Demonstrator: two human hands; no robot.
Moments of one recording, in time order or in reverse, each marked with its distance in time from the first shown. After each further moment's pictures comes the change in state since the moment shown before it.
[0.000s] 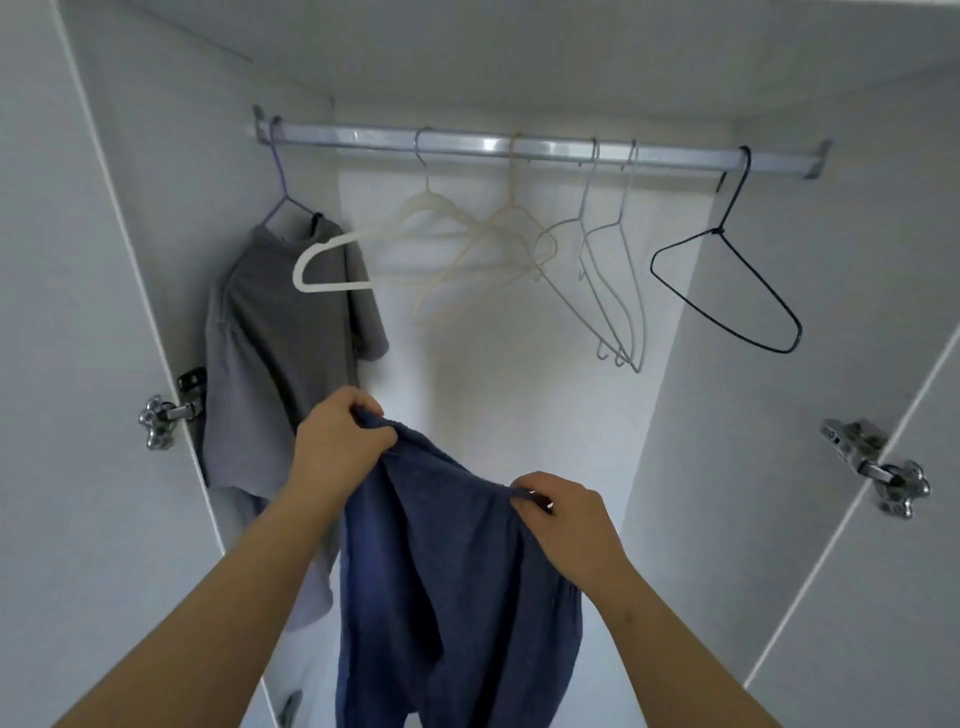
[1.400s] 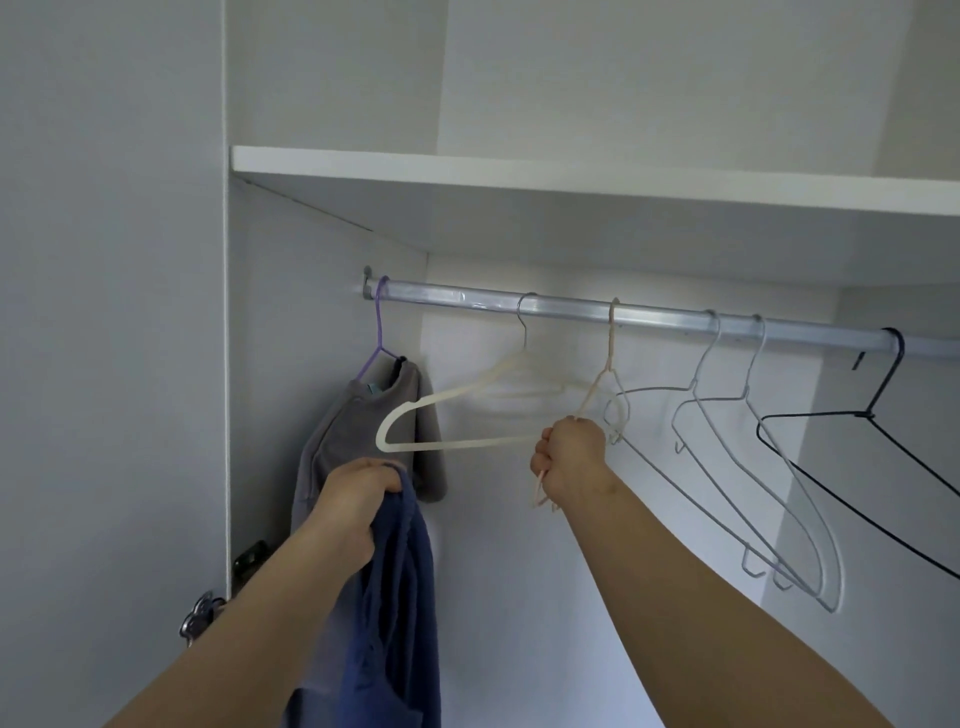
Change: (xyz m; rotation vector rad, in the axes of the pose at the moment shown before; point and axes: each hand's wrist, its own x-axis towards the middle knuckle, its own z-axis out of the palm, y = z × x) left_hand 0.163 0.005 -0.057 -0.579 -0.032 -0.282; right_hand 0.245 -0.167 -0.010 1.145 0.222 0.359
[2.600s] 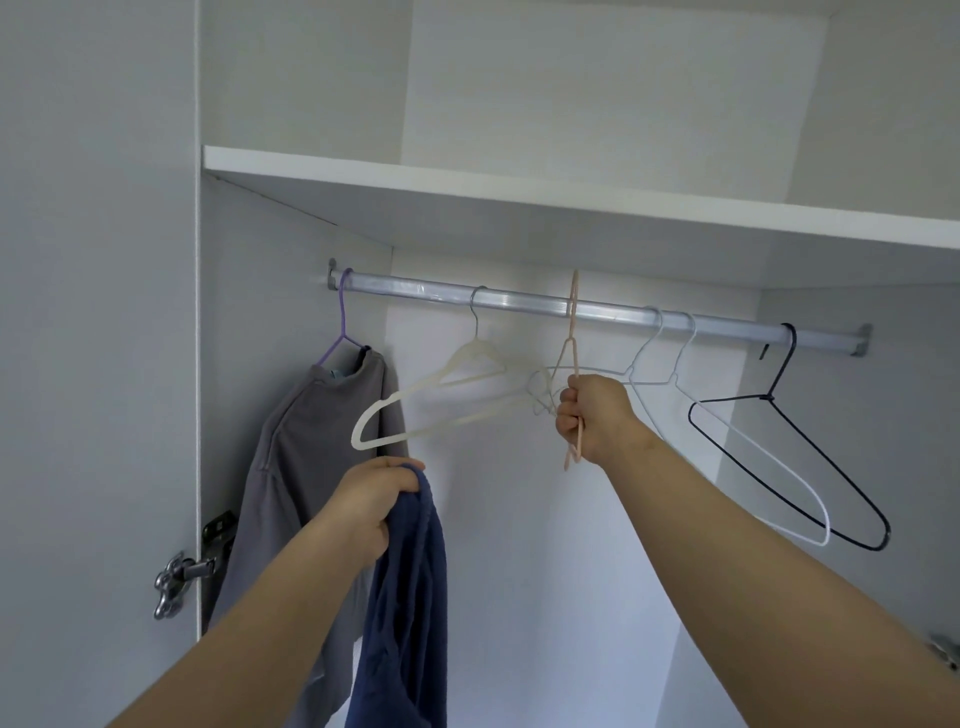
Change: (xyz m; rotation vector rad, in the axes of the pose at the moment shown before) left_hand -0.067 0.001 0.038 -0.128 -0.125 -0.127; right_hand -0.037 -0.062 -0.060 0.019 -0.025 -0.013
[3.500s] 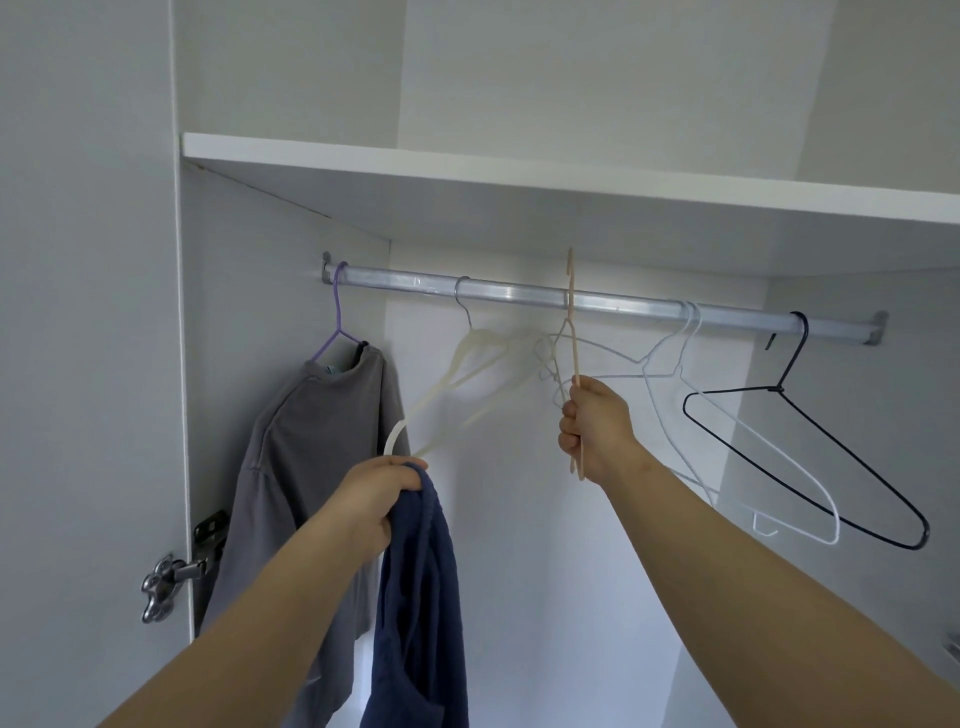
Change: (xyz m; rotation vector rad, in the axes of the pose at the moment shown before) left_hand 0.013 -0.006 0.007 0.001 -0.016 -0.027; right_hand 0.016 0.025 -0.018 -0.164 -0.004 -0.170
